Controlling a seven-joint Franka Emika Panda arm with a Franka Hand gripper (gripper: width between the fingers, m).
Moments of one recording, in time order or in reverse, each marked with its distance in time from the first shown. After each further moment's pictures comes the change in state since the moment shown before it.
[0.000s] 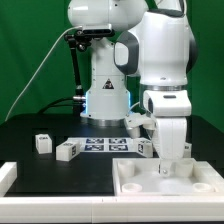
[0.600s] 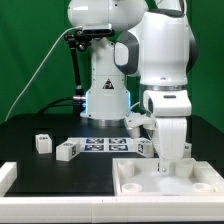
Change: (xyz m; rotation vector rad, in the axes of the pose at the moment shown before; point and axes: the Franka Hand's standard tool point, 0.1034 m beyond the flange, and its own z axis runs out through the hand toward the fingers) arm 0.000 0.000 0.000 0.000 0.000 -0.001
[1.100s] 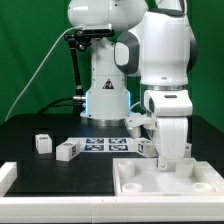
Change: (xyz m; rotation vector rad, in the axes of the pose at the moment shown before) arm 0.001 0.000 0.000 -0.001 0.000 -0.001
